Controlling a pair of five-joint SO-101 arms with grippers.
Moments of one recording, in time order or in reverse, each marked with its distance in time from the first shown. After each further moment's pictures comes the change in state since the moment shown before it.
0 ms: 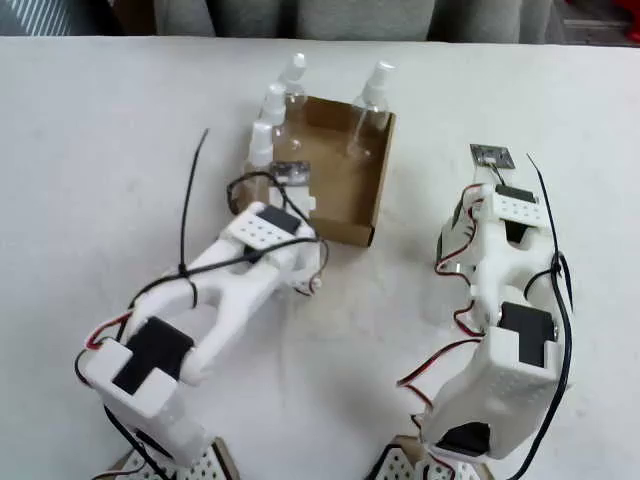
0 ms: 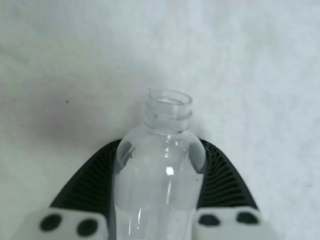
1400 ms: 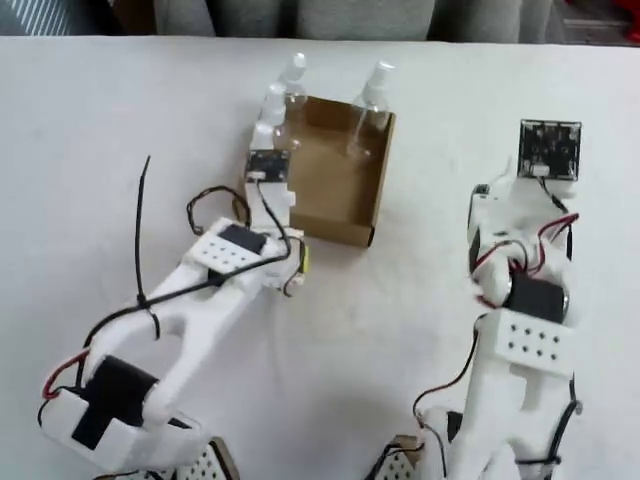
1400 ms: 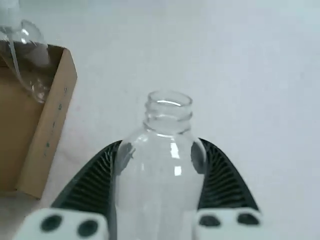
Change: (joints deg) left arm -3.1 -14.8 15.0 -14.8 -4.2; right arm 0.6 -64.2 32.5 -22.6 -0.1
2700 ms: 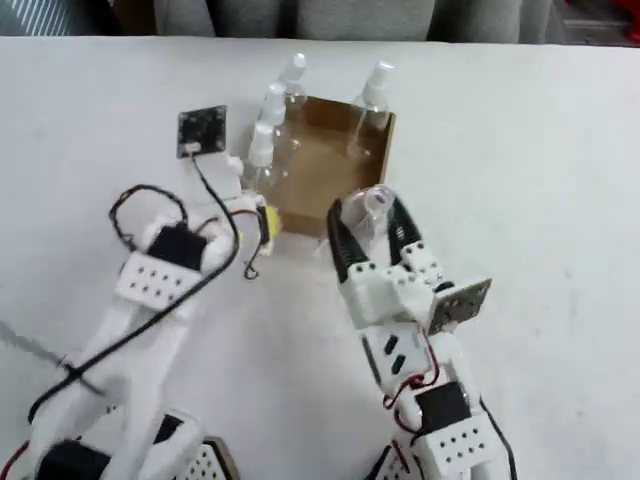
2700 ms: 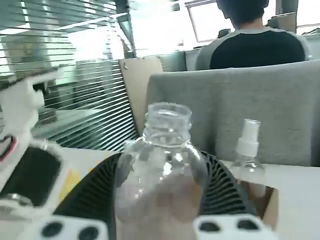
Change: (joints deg) left arm -7.5 -28.0 0.0 6.9 0.0; right arm -38.1 -46.9 46.0 -35.9 -17.9
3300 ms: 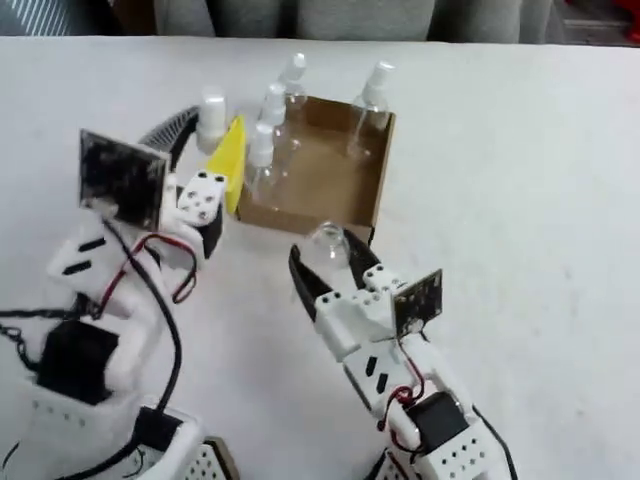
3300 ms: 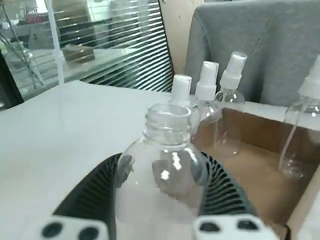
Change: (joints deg) left arm 1.1 -26.2 -12.0 -7.6 -29.5; right arm -9.1 -6.2 0.7 20.0 0.0
